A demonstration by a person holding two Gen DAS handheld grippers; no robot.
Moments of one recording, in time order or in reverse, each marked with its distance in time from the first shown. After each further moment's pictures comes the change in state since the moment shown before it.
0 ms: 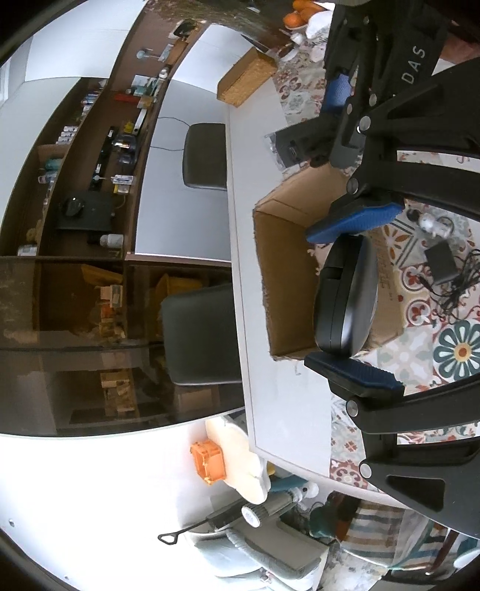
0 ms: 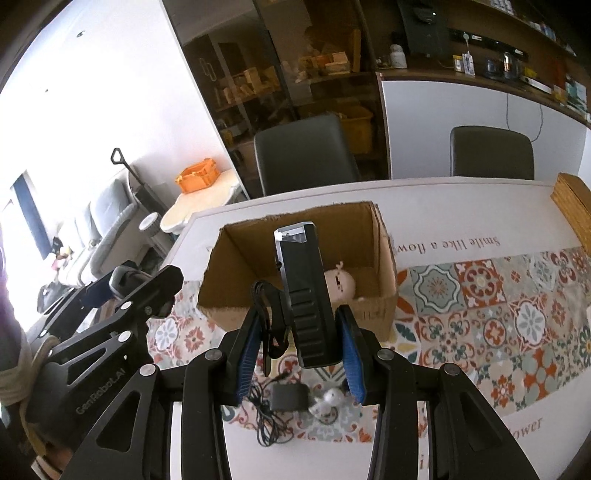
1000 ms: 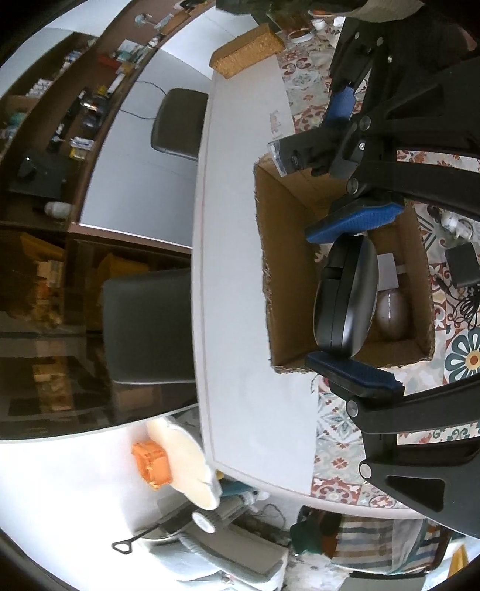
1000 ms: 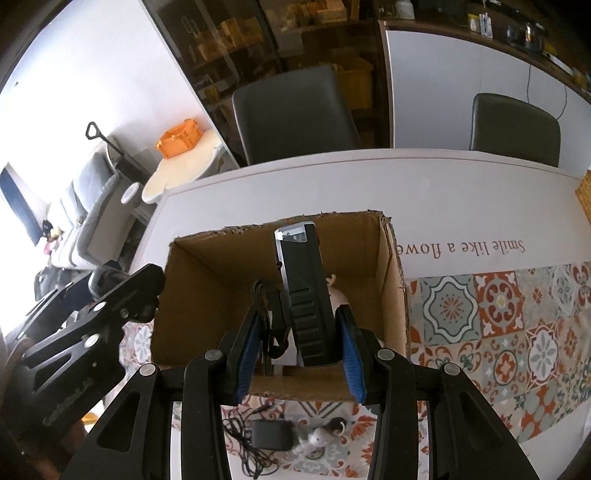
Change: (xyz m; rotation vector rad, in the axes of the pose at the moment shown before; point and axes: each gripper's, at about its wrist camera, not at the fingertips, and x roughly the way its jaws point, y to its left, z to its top) left arm 0.109 0.022 0.046 -0.086 0.280 0.029; right arm 0.106 -0.027 0.074 0.024 0.228 -0.020
